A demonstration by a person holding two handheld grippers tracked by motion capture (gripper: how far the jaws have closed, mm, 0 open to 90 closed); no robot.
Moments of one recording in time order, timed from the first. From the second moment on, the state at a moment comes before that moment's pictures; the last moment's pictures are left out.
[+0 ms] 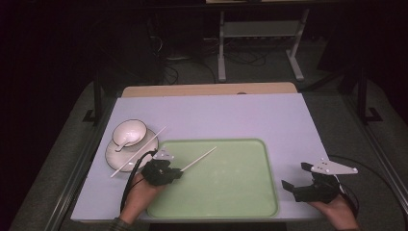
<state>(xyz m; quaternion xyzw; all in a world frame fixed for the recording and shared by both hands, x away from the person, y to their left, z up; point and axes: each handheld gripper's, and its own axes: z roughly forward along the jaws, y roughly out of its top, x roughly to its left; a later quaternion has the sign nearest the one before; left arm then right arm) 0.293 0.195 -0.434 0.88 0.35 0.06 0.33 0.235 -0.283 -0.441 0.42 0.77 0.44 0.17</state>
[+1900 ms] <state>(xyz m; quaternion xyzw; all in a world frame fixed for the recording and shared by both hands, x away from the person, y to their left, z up) 0.390 0.085 -0.437 0.89 0.28 0.03 0.37 0.233 -0.282 -0.438 0.41 0.77 0.46 0.17</state>
